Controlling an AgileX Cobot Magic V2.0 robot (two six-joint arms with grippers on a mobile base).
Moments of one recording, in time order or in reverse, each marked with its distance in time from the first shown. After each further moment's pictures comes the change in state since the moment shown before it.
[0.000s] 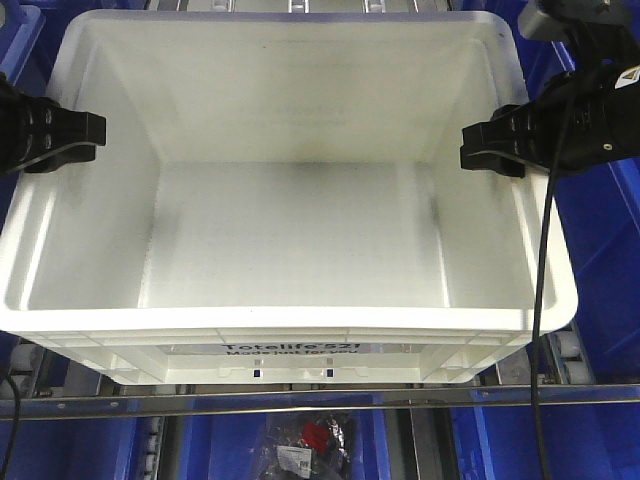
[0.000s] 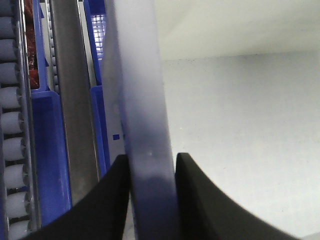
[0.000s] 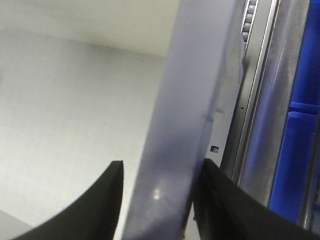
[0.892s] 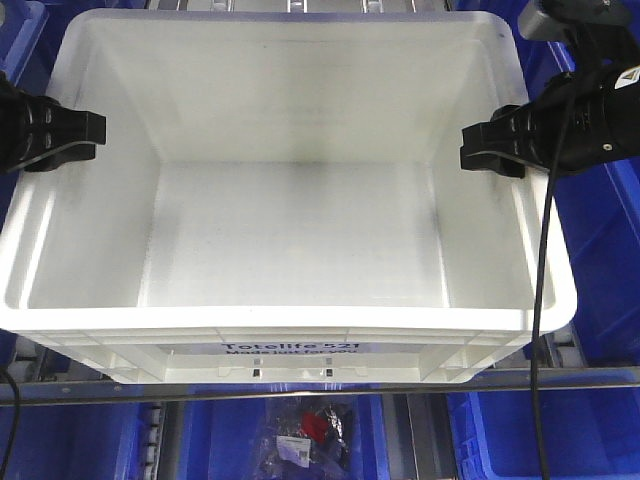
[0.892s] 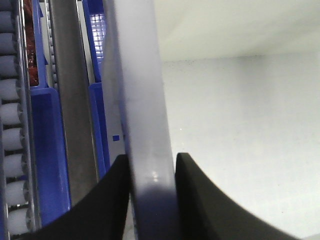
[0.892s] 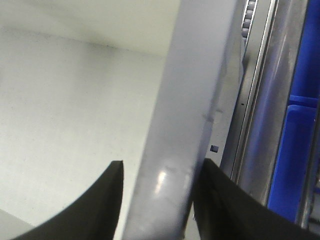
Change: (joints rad) left arm 0.000 0.000 0.000 -0.001 -0.005 0.003; right arm 0.000 0.000 0.000 0.000 0.001 0.000
